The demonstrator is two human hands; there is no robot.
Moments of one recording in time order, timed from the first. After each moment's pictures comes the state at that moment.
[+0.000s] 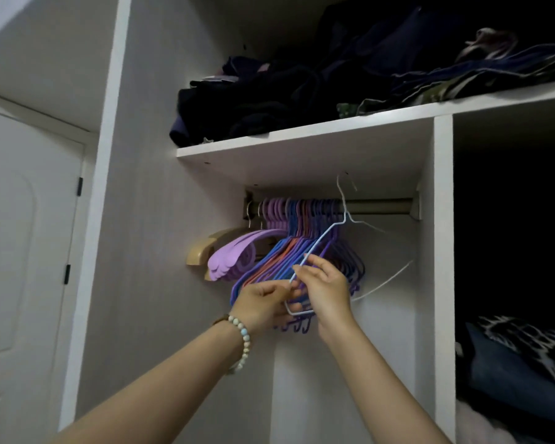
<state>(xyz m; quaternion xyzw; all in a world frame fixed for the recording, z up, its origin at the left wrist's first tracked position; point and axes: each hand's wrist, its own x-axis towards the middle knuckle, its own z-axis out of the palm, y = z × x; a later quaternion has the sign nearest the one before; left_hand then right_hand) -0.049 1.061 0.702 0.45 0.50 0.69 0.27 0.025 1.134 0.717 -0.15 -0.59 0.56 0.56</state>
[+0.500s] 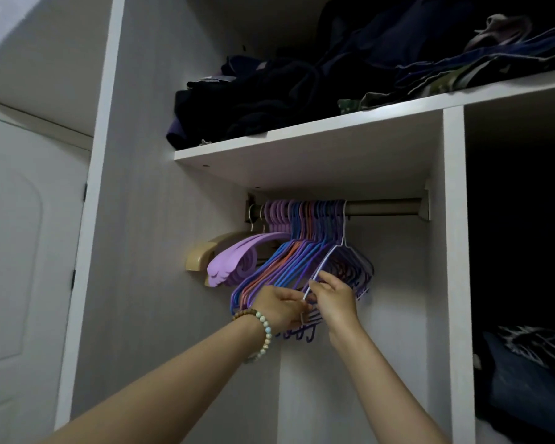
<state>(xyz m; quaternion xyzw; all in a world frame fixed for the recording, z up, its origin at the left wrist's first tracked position) -0.059 1.103 0.710 0.49 0.60 0.60 0.21 0.013 1.187 0.710 -0.24 -0.60 0.52 0.55</state>
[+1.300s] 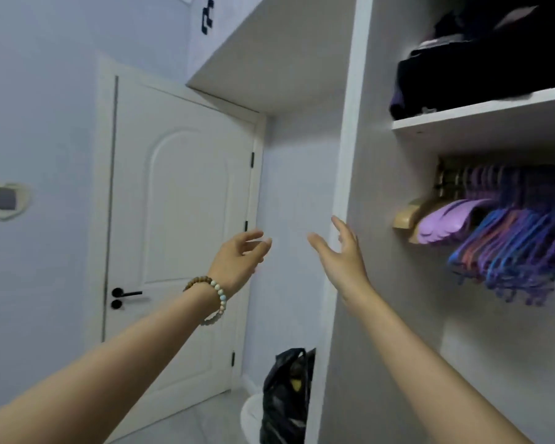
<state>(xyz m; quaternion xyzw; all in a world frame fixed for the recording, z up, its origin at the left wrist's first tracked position) -0.223 0.749 0.674 0.33 0.69 0.64 -0.06 -0.139 0.896 0.685 -0.07 -0.76 0.49 0.43</state>
